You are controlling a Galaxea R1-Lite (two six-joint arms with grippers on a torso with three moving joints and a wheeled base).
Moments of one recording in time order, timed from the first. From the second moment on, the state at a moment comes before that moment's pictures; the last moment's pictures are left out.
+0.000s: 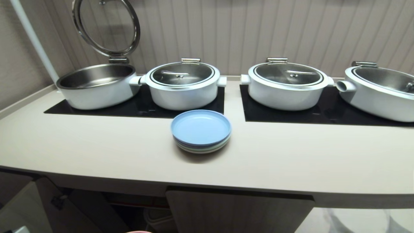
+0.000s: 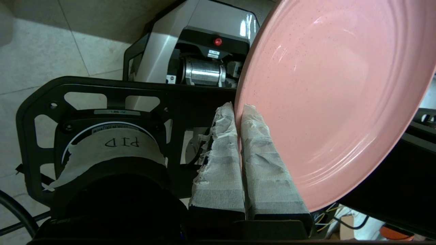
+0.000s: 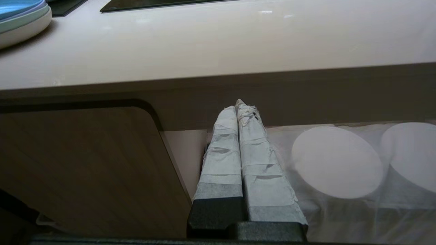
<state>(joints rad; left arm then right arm) 0.15 0.93 -0.43 0.77 -0.40 -0.16 0.00 0.00 0.00 0.00 -0.06 0.09</state>
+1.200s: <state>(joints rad) 0.15 0.94 -0.43 0.77 -0.40 -0.16 0.00 0.00 0.00 0.00 -0.06 0.09</state>
